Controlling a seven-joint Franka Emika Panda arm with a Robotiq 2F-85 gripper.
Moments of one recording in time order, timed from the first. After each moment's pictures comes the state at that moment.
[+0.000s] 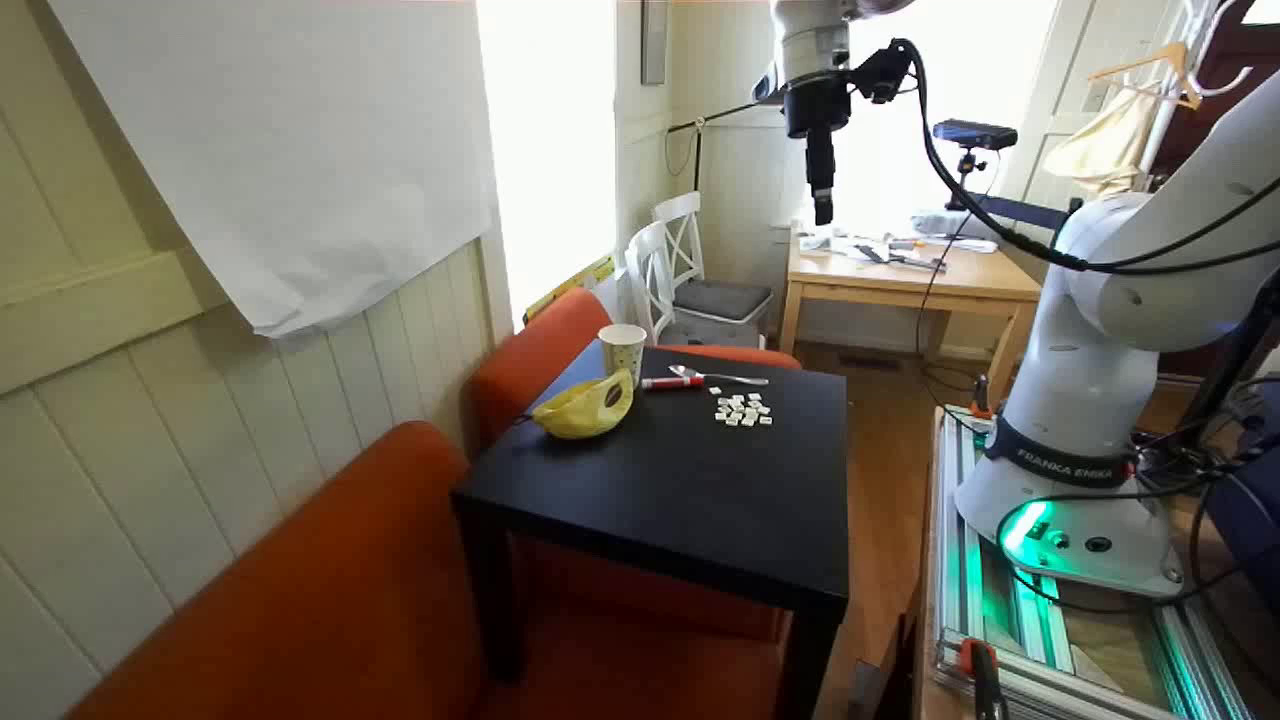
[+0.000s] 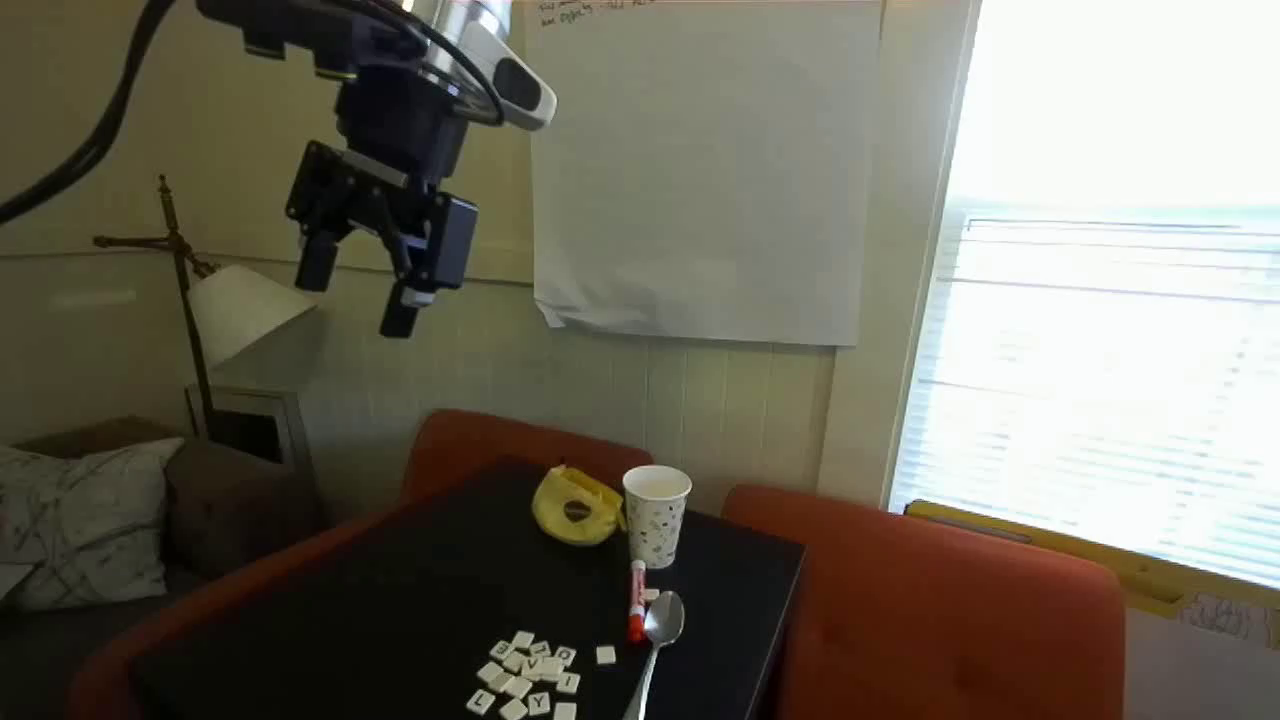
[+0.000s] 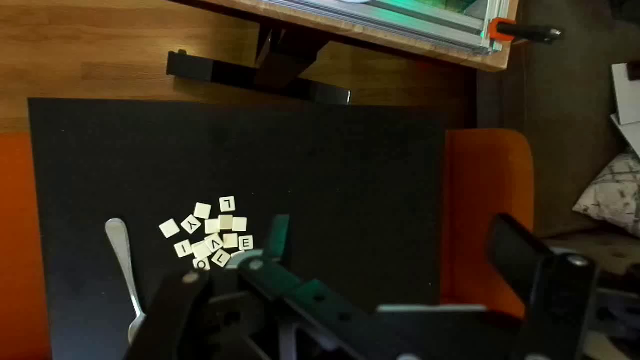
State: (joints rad) arm -0.01 -0.54 -0.25 -2.41 0.02 1.58 -0.37
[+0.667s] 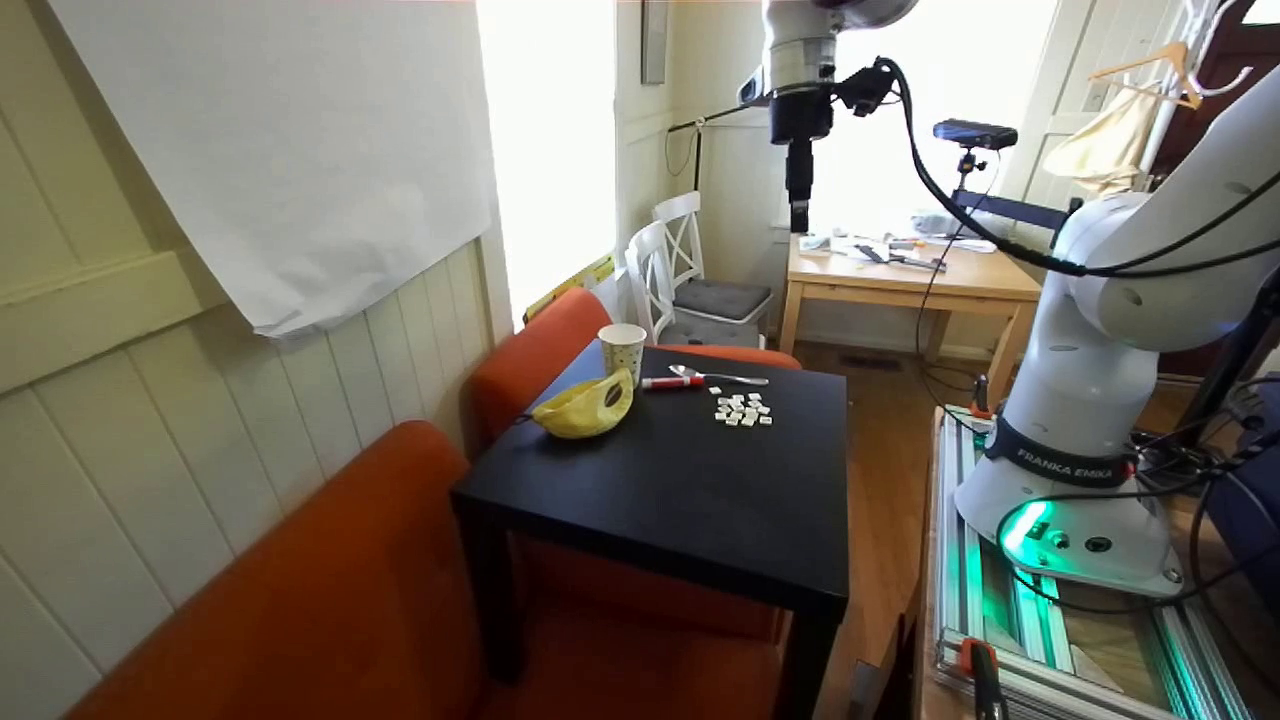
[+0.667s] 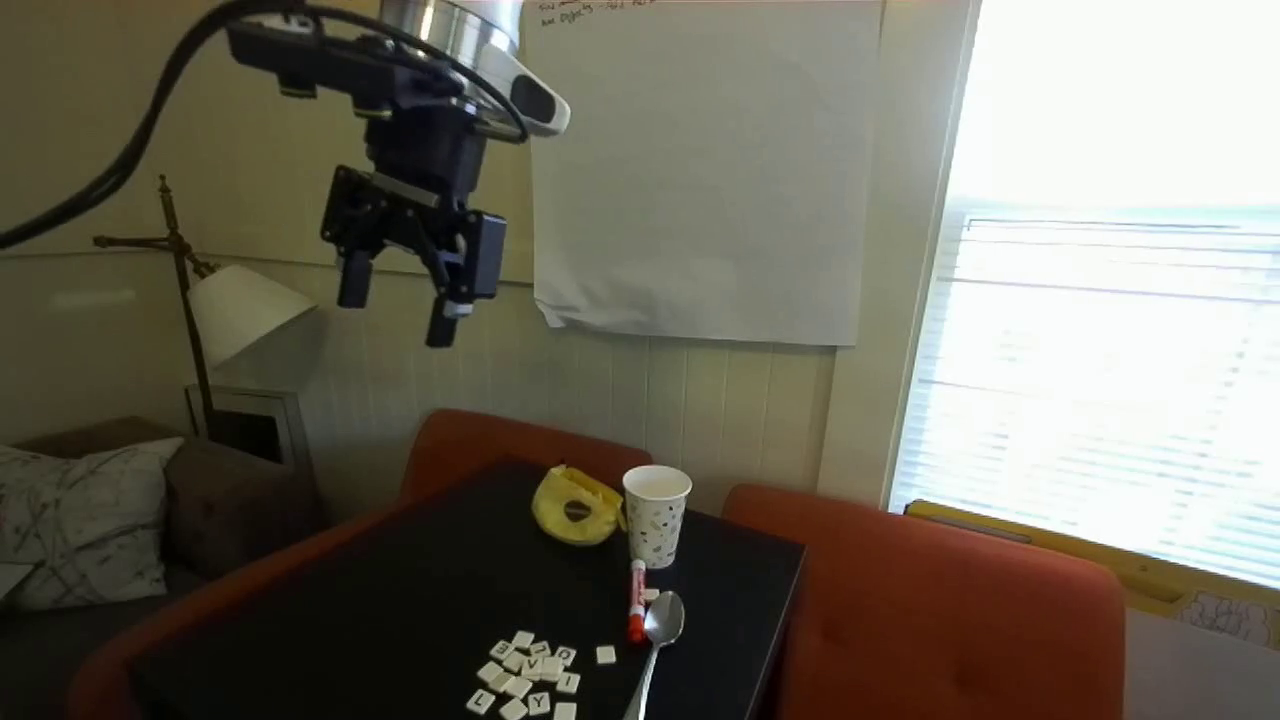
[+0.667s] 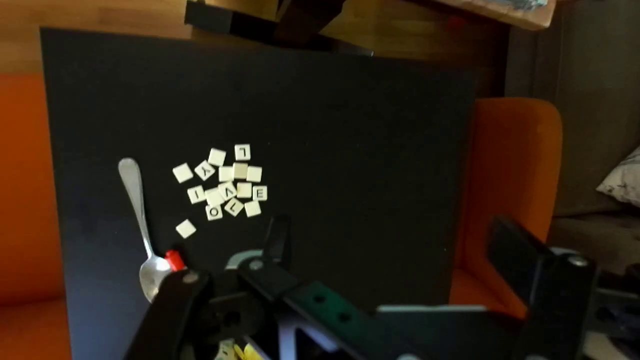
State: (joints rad) arm -0.01 -0.52 -0.23 -2.44 0.02 1.74 -0.41
